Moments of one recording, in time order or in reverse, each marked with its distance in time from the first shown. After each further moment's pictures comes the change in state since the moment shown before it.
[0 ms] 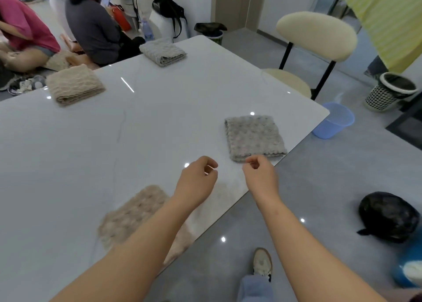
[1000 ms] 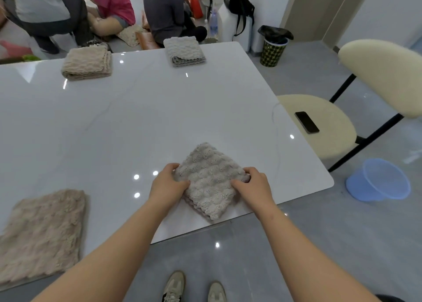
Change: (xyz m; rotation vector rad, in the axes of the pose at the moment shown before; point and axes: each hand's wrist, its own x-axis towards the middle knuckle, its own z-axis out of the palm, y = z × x) left_hand 0.101 0.049 0.100 -0.216 0.439 -0.474; right_hand 0.204 0.013 -0.080 -0.249 -0.571 -0.127
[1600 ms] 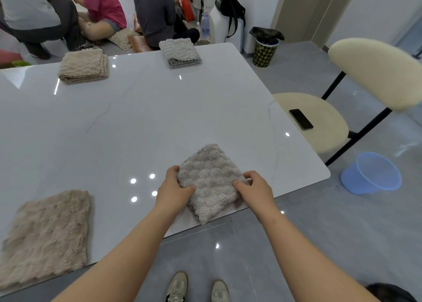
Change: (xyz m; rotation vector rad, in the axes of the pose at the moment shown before) left_hand -0.018 -0.010 0.003 -0.079 -0.071 -0.027; right_hand -0.024 0.004 0.006 0.001 0.060 0.047
